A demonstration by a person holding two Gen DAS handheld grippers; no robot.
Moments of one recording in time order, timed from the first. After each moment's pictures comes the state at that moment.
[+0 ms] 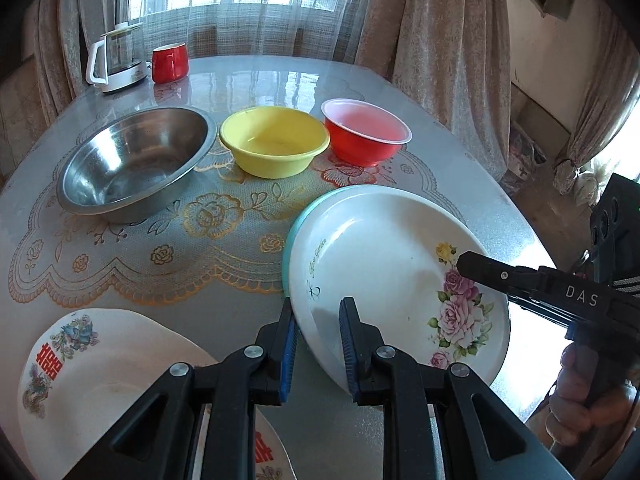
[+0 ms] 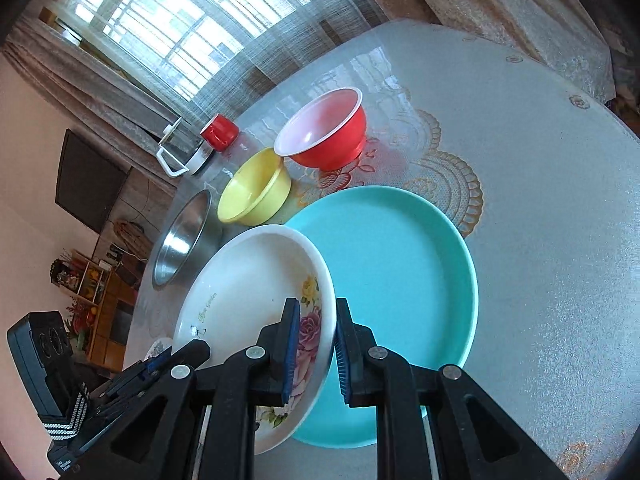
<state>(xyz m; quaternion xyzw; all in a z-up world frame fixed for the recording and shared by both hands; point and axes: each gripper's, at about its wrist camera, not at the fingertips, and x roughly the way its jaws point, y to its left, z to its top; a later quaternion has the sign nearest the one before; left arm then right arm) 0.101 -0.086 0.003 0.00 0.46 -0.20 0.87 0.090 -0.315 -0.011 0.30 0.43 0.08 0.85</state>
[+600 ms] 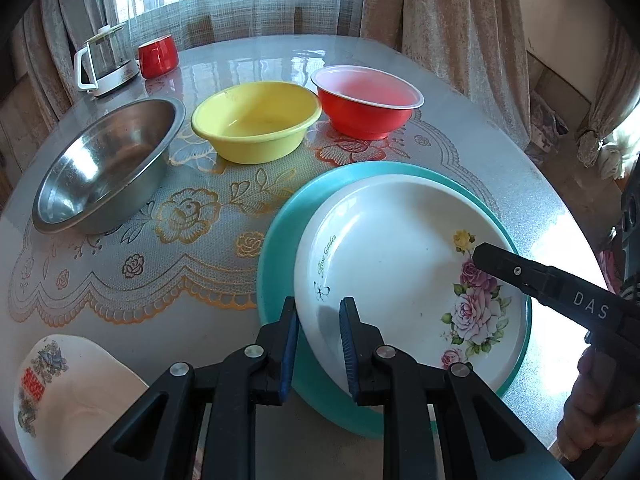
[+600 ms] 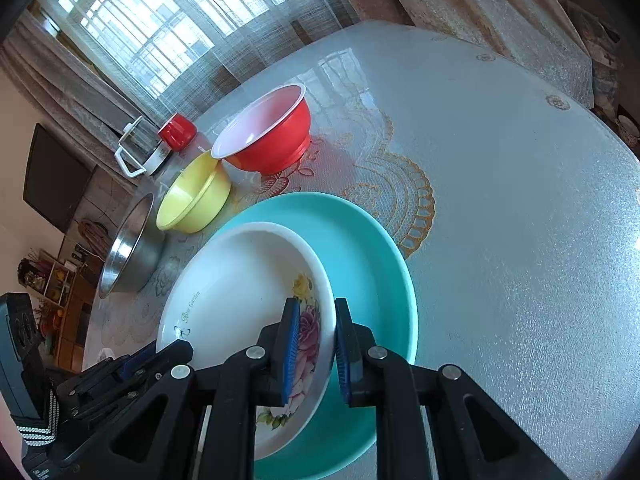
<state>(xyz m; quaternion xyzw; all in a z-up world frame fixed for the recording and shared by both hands) 0.120 -0.119 -0.021 0.05 0.48 -0.16 0.86 0.103 -0.331 -0.034 0.26 0.44 0.03 0.86</state>
